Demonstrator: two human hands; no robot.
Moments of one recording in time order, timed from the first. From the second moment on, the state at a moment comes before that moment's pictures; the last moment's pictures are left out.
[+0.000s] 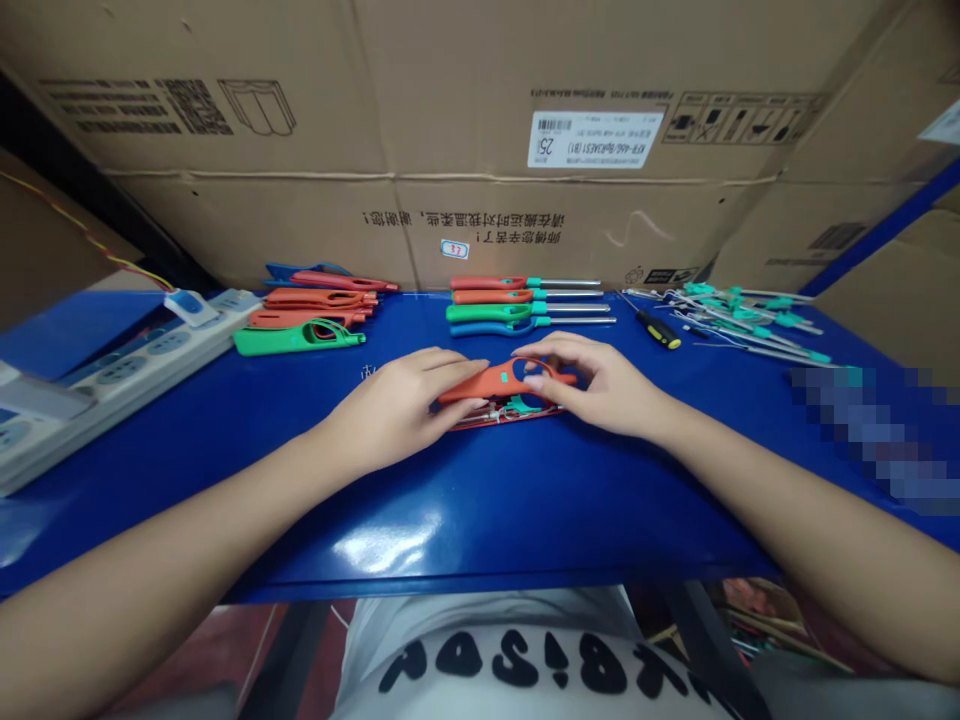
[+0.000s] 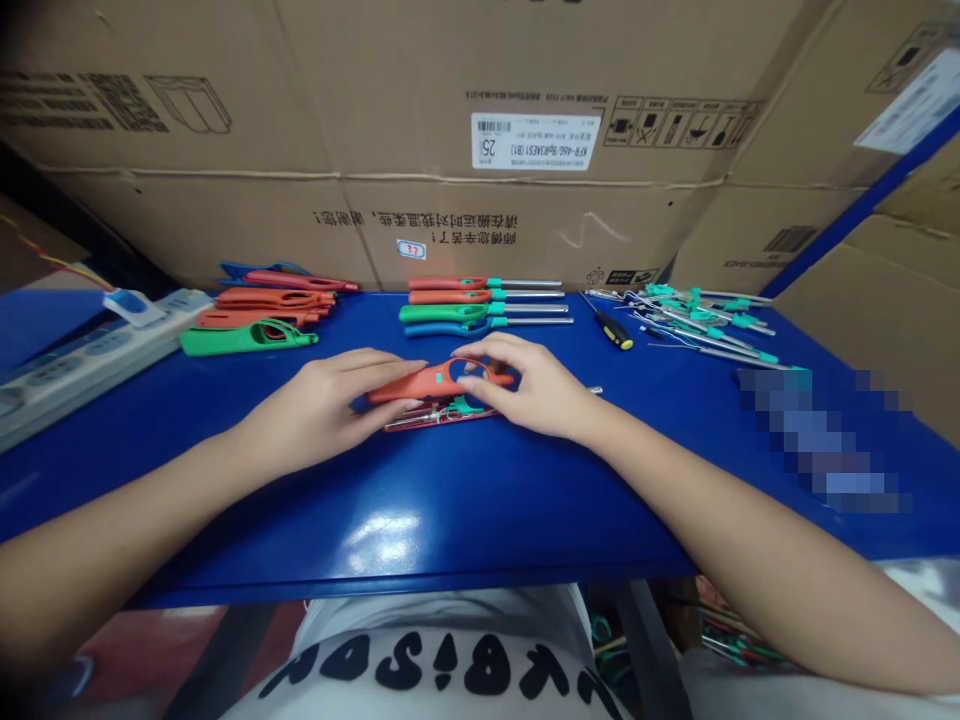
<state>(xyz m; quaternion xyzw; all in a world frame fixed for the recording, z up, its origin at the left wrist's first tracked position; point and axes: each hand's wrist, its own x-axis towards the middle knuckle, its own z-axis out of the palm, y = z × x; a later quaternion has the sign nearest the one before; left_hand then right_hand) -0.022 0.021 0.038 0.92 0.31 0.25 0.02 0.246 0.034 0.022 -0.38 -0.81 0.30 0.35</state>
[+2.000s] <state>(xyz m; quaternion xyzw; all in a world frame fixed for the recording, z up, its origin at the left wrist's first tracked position) -0.020 0.026 0.029 0.93 0.33 0.18 0.00 0.266 0.042 0.023 -0.31 -0.92 0.02 0.24</state>
